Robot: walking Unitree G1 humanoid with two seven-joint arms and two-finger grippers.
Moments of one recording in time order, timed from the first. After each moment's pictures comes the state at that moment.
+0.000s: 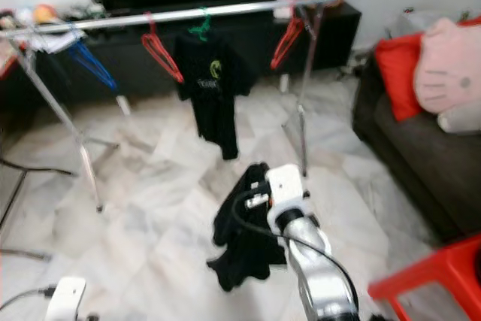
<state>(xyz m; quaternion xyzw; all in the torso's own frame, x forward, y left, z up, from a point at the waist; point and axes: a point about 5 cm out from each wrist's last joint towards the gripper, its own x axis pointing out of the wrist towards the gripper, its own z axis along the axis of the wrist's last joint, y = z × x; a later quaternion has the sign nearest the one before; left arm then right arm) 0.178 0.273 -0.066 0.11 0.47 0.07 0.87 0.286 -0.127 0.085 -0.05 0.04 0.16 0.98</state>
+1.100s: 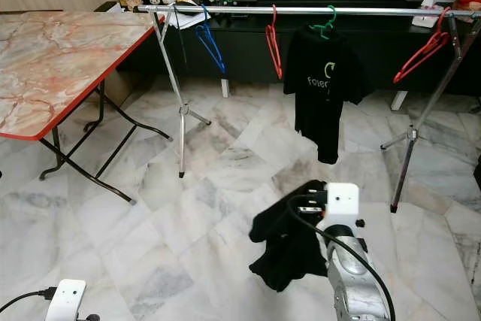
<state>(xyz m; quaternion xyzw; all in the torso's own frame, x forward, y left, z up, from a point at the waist) 0.173 0.272 -0.068 0.11 0.47 0.08 0.87 0.273 -0.210 0.050 -0.01 0.11 -0.03 0.99</state>
